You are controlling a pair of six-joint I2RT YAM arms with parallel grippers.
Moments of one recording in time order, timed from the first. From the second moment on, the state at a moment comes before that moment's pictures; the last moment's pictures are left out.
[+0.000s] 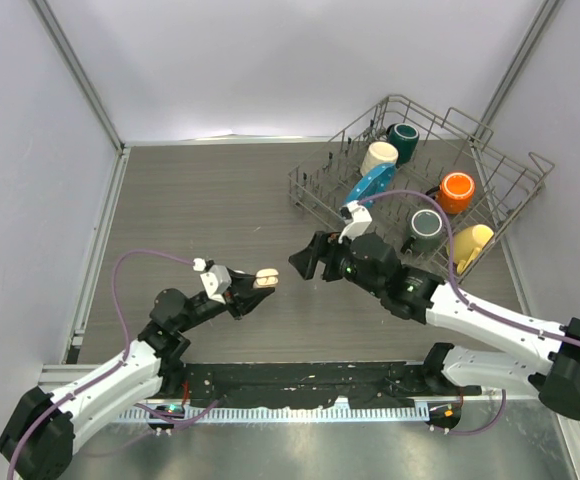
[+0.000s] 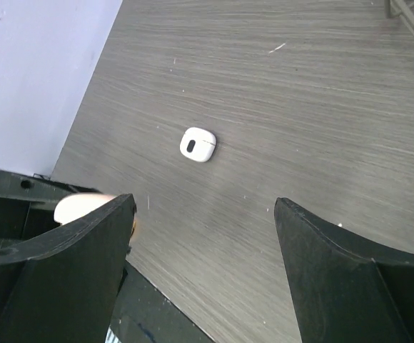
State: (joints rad) left arm -0.65 0.65 0.08 0.73 0.46 -0.13; right arm 0.93 1.04 0.74 -0.05 0.17 0.69
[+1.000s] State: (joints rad) left arm -0.65 0.97 0.31 0.52 0.38 -0.30; right arm 1.04 1.01 0.70 -0.16 0.51 0.86
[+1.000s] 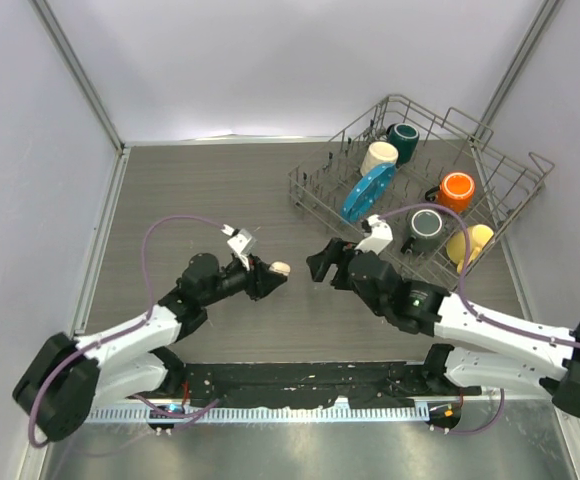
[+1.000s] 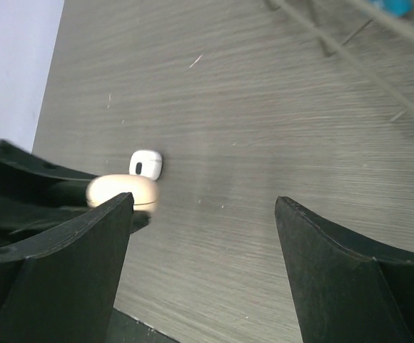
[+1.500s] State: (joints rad) left arm -0.65 1.51 0.40 0.56 0.31 -0.61; right arm 1.04 0.78 0.66 -0.30 0.68 0.92
